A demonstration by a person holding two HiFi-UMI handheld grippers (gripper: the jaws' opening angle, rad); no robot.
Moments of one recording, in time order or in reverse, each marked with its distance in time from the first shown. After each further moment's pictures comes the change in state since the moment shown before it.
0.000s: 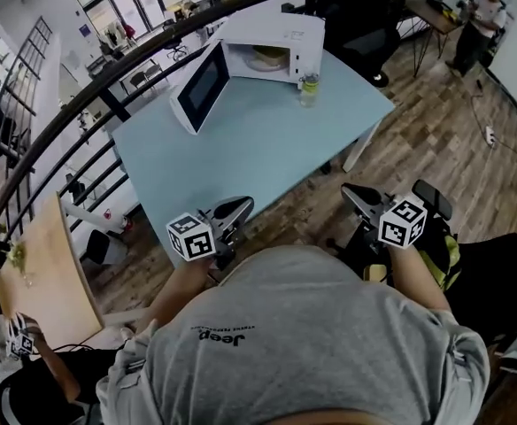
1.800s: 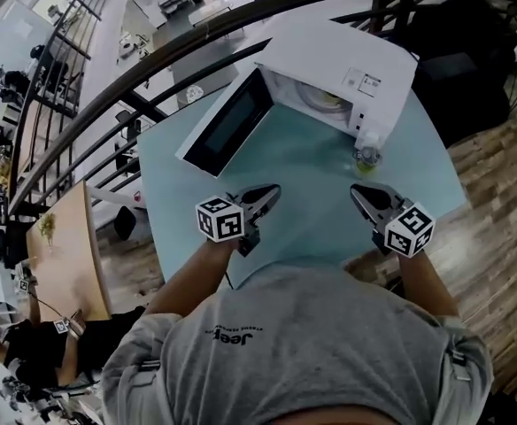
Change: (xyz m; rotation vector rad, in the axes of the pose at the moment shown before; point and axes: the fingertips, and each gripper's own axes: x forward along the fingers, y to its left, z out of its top) left arm 0.188 0.292 0.128 -0.142 0.069 0.371; right arm 0.263 -0.272 0.089 -0.022 0.096 0.299
